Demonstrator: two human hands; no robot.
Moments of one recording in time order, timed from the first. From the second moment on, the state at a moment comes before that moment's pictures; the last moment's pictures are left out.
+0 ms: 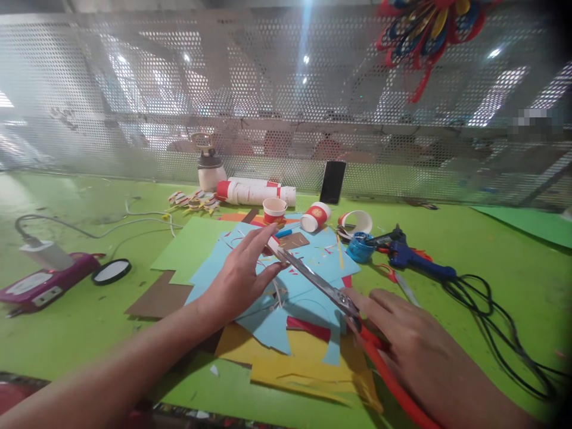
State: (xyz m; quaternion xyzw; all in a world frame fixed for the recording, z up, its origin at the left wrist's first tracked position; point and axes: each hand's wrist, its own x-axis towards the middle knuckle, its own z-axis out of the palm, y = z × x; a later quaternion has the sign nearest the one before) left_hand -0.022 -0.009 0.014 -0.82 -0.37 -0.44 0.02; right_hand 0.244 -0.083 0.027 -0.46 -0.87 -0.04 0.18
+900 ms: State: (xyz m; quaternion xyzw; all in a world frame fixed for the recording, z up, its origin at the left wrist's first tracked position) left_hand -0.016 -0.017 0.016 -0.79 -0.38 -0.49 0.01; right_hand 0.242 -0.084 0.031 -0.40 -0.87 -0.16 0.23
